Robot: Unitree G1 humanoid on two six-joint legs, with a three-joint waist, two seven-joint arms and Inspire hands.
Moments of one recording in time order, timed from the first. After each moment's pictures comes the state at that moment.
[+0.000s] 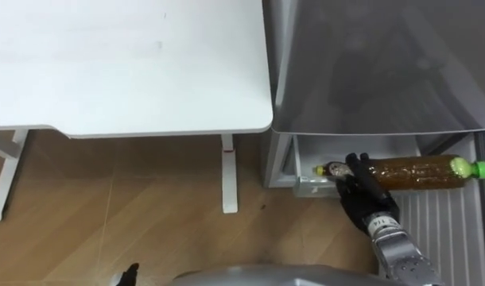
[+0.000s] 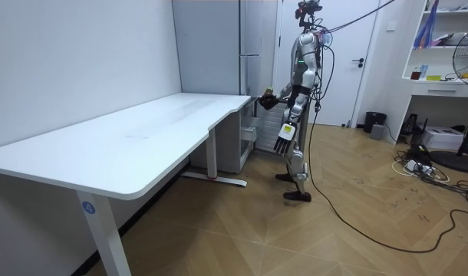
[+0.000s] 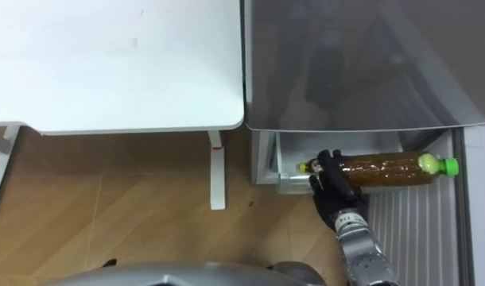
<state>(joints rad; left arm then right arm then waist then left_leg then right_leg) 0.31 0.20 -0.10 1.02 0.14 0.00 0.16 0.13 -0.24 0.14 0.76 1.38 -0.05 0.15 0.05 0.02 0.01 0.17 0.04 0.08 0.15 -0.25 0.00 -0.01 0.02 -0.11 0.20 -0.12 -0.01</state>
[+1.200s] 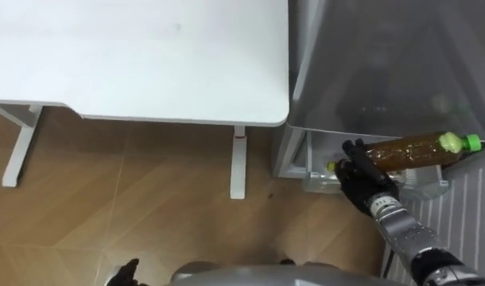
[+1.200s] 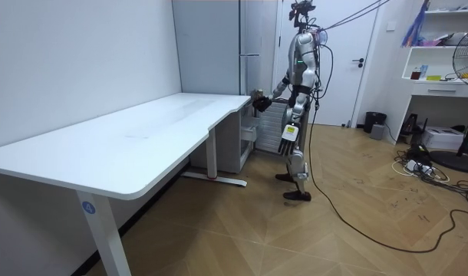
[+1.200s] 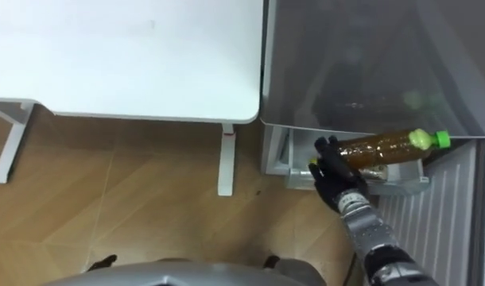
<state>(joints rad) 0.23 0.24 -0.09 1.01 0.17 0.05 0.09 -0.14 -0.29 0.17 1.05 1.39 0.02 0.21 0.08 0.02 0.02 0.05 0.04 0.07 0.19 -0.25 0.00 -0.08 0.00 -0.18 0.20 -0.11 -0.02</state>
